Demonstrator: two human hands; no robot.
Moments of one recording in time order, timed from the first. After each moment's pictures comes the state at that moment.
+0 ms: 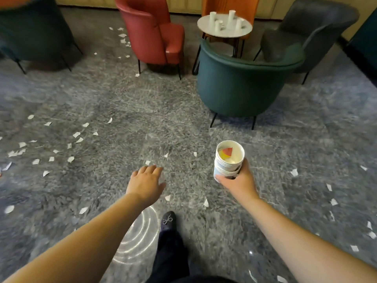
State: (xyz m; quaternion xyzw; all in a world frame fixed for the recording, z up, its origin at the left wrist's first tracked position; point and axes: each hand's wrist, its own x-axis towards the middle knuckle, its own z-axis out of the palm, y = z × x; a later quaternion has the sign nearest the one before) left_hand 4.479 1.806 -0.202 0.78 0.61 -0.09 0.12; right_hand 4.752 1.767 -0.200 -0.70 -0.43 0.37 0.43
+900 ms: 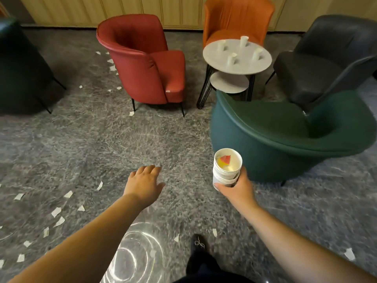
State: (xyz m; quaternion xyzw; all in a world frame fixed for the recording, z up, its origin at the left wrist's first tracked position) left_hand 4.454 2.438 -0.195 0.79 0.59 -0.08 0.12; right_hand 4.722 2.368 -0.210 -0.75 -0.42 0.34 0.39
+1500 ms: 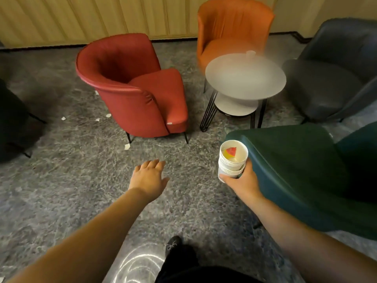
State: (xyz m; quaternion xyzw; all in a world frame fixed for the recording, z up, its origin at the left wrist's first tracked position) left_hand 4.431 2.833 -0.187 0.83 0.54 -0.09 0.10; right_hand 4.688 2.734 -0.196 -0.76 -0.36 0.33 0.42
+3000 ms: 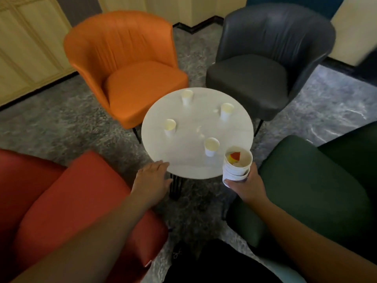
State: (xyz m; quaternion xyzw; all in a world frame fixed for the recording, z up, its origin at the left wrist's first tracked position) left_hand 4.799 3.505 -0.211 0.96 0.22 -0.12 0.09; right_hand 4.929 3.259 -0.212 -0.85 -0.07 0.19 0.48
